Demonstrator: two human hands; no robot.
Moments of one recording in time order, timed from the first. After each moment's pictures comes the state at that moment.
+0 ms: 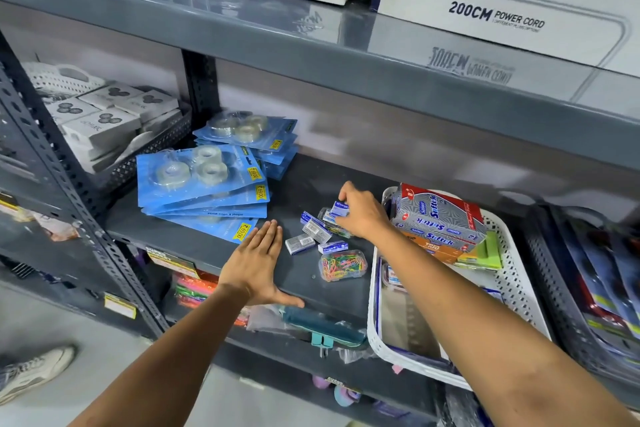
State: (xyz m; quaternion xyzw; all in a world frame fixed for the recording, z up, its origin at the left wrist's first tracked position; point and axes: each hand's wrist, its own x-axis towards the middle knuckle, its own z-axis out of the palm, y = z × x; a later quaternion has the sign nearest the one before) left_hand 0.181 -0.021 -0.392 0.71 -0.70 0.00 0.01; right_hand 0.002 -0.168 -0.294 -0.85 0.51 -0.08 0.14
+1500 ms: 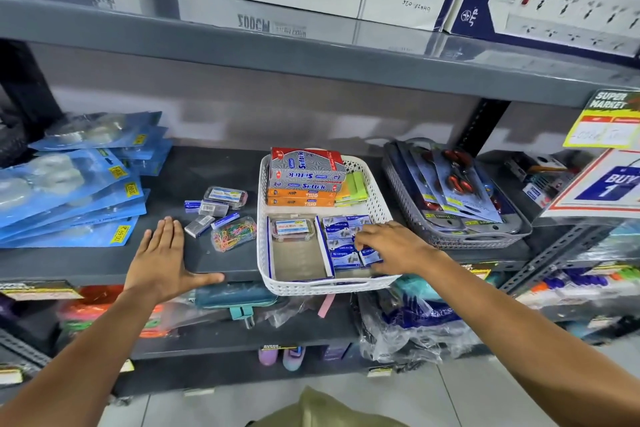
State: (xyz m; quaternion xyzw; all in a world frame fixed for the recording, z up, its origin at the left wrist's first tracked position) left_hand 0.145 -0.022 -0.397 0.74 -0.67 -0.04 0.02; right_hand -0.276 -0.053 -0.288 -0.88 0.44 0.15 0.00
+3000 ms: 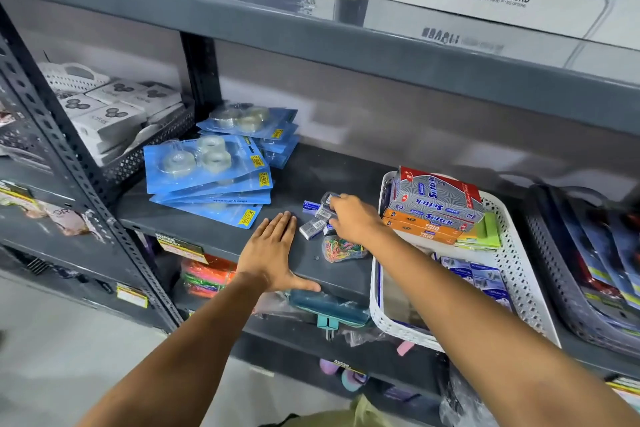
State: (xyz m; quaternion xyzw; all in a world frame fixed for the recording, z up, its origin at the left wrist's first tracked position) left_hand 0.157 -0.019 -0.395 0.73 -0.69 -0.01 0.04; right_hand 0.003 -0.129 -0.308 -0.89 0.45 0.01 0.06
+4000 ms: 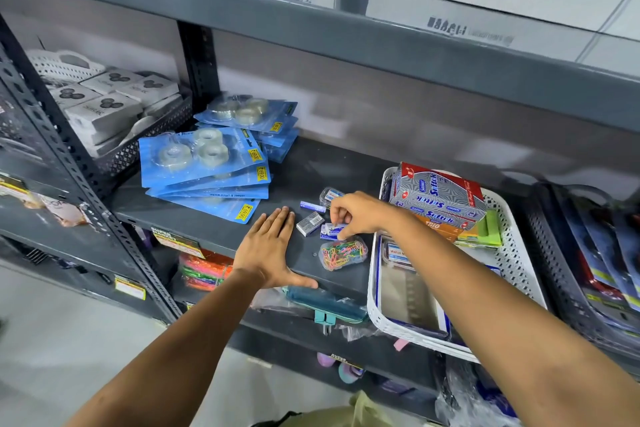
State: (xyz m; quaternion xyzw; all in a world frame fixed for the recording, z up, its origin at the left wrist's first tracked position) left_hand 0.156 -0.018 -0.392 0.73 -0.69 -0.01 0.02; right_hand -0.017 -0.151 -0.292 -0.90 0.35 0.09 0.24
